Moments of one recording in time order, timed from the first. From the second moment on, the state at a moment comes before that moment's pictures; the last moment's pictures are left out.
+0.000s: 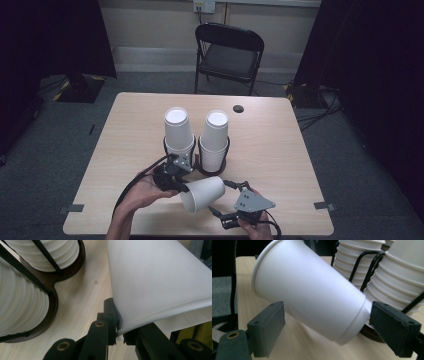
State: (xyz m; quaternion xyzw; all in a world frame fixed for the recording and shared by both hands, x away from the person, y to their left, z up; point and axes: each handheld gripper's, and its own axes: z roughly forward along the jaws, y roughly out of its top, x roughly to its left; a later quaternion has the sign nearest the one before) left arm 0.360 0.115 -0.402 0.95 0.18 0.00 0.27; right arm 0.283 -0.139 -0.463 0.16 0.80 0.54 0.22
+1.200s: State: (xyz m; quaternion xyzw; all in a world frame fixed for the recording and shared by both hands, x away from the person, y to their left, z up) left arm 0.371 0.102 -0.398 0.94 0.21 -0.04 0.27; right arm 0.287 -0.080 -0.463 0.09 0.84 0.47 0.25
